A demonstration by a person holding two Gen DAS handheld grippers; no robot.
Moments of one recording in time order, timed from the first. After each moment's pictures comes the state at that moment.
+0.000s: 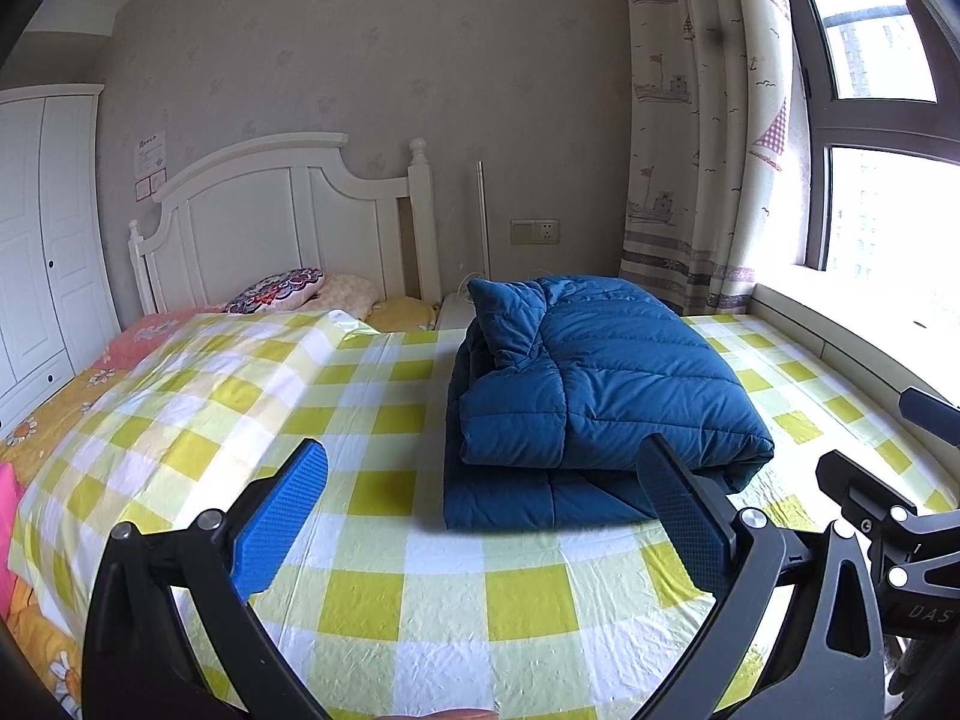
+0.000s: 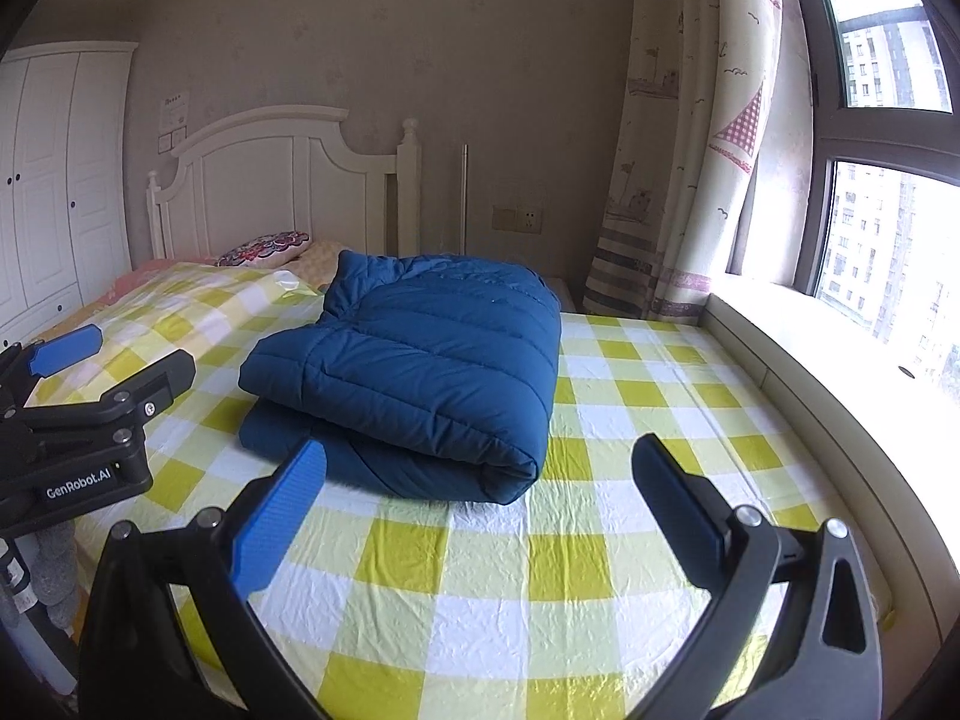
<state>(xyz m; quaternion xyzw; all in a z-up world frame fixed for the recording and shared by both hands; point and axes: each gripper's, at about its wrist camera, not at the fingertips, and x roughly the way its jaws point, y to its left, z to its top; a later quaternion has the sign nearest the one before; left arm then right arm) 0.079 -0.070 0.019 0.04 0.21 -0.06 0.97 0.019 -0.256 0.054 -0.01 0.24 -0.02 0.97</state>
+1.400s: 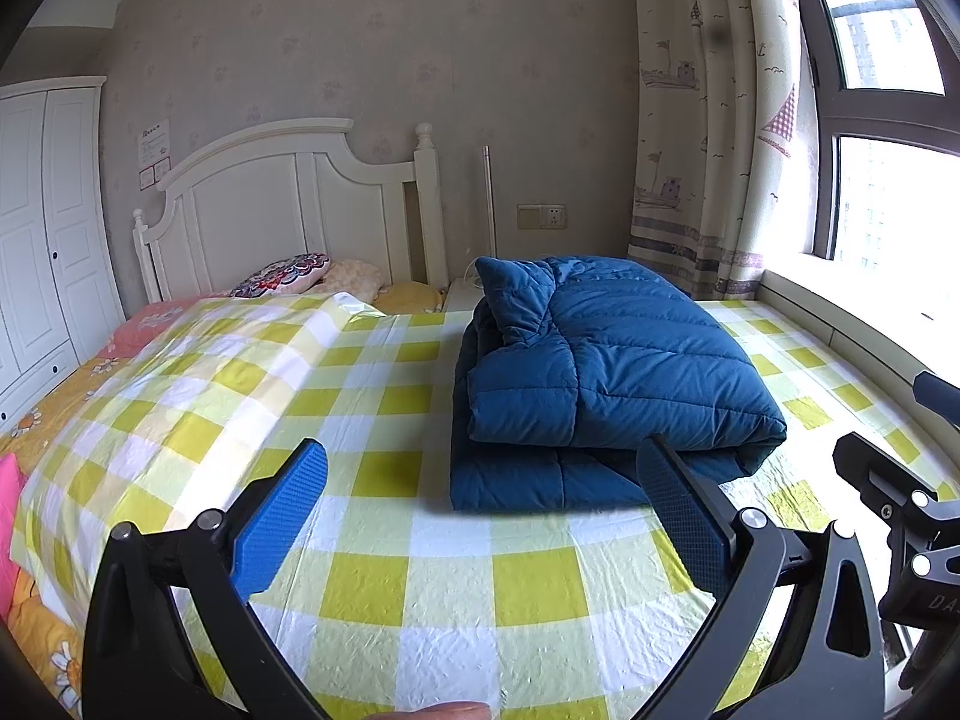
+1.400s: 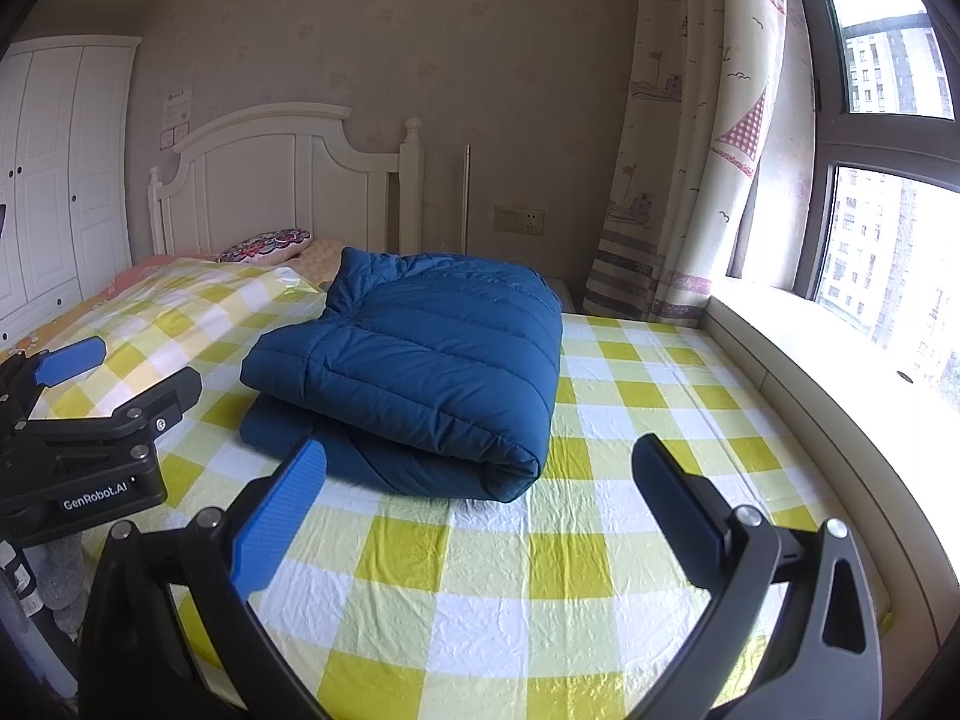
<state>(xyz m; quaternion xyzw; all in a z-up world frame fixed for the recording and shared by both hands) 0.080 -0.066 0.008 0.04 0.23 -0.05 0.97 0.016 -0.250 0.054 -0.02 0.24 -0.03 0.97</state>
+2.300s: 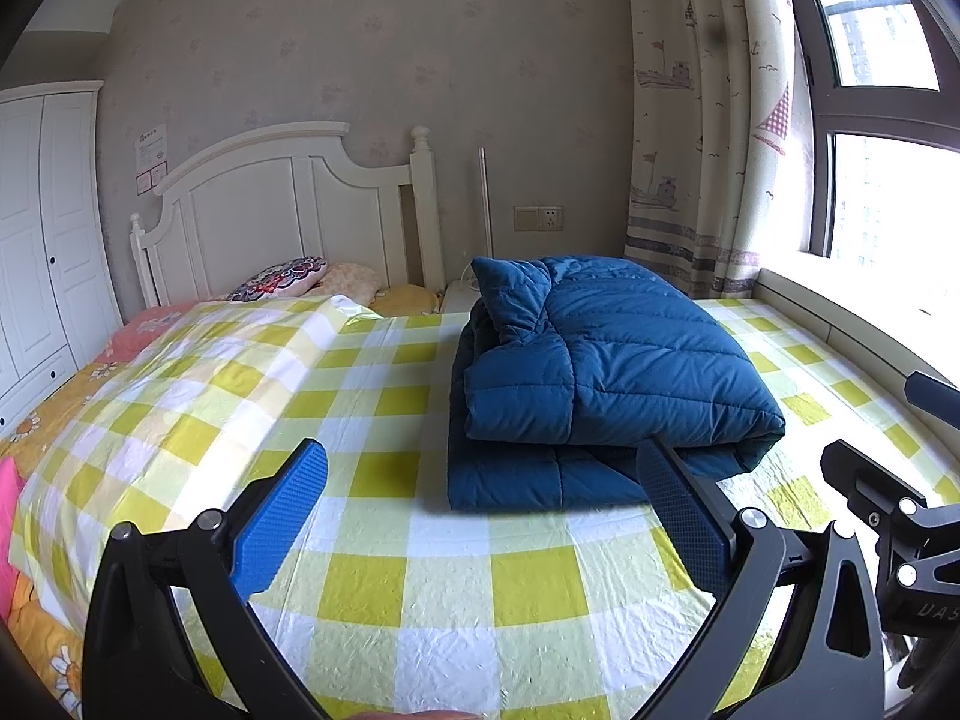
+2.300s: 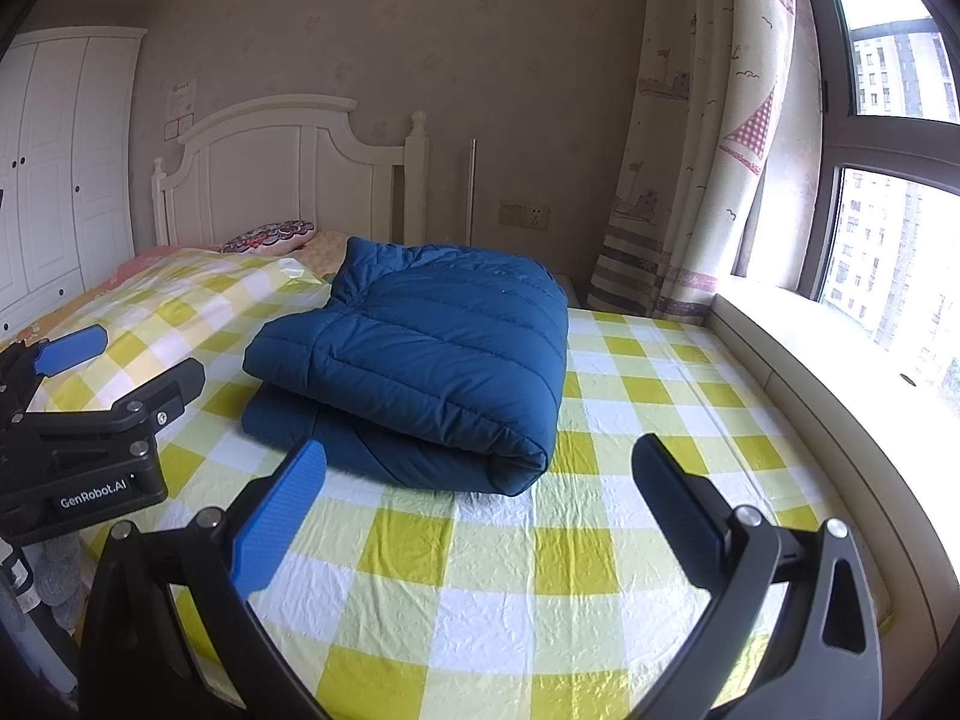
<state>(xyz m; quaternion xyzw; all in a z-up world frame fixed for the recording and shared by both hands) 0.078 -0.067 0.007 0.05 0.23 -0.06 0.97 0.020 -0.253 0.046 -0.02 0.25 -0.01 0.97</state>
